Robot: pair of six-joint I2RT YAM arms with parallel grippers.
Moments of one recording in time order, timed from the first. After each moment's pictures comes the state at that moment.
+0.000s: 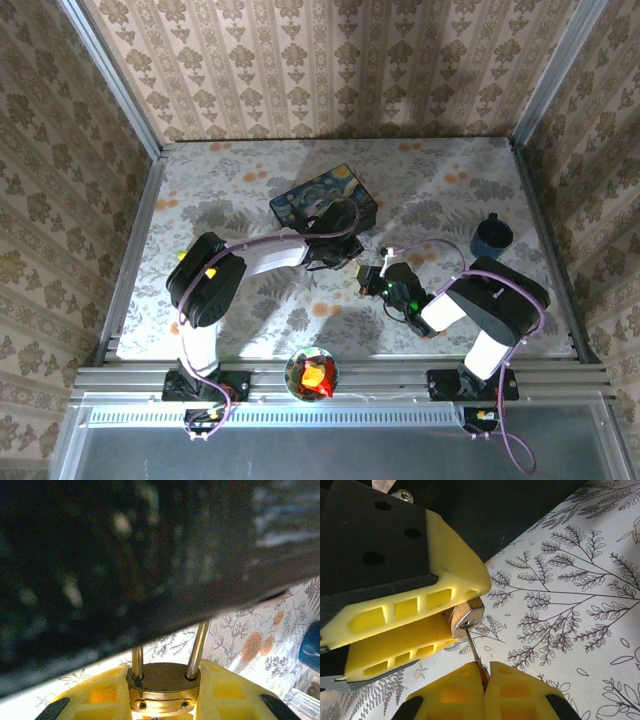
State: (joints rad) left arm -0.87 1.90 1.24 -0.27 0.13 -1.31; right arm 0.68 1.69 0.30 0.98 0.11 0.74
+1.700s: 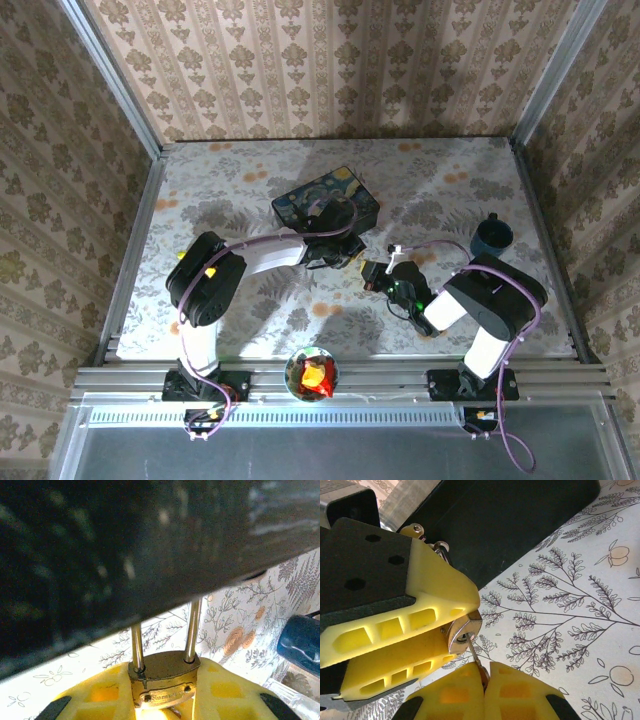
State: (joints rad) left arm -0.85 1.90 1.23 -0.21 0.19 -1.35; right arm 0.62 1.72 0.27 1.08 0.08 0.76
